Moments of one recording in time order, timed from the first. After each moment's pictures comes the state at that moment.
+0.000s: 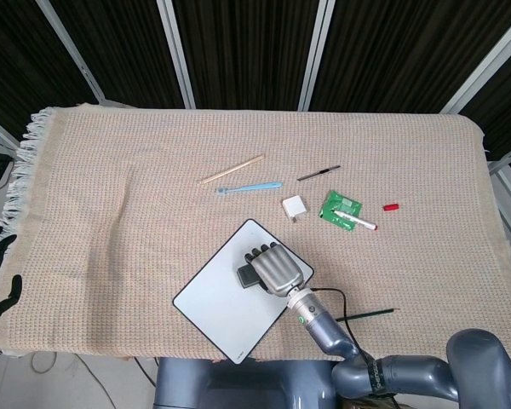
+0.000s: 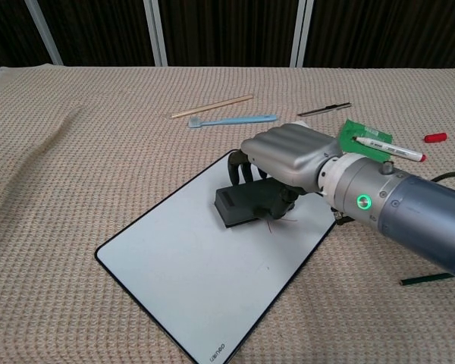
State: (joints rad) left arm -0.07 -1.11 -0.08 -1.68 1.42 1.50 0.12; right arm 0.80 -1.76 0.12 -1.50 -1.10 1.03 -0.69
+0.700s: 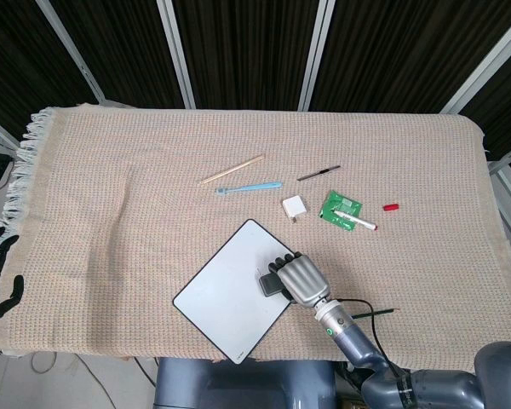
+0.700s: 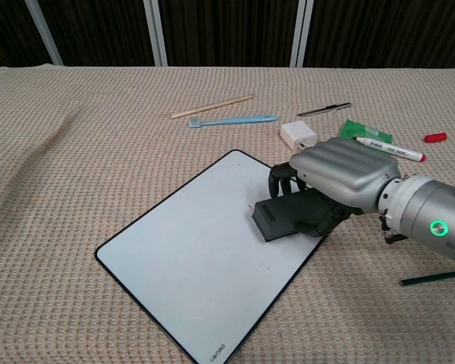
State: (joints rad) left arm -0.07 -1.12 -0.07 -1.68 1.42 1.51 0.14; right arm 0.69 -1.67 0.01 -1.52 -1.22 1.07 -0.56
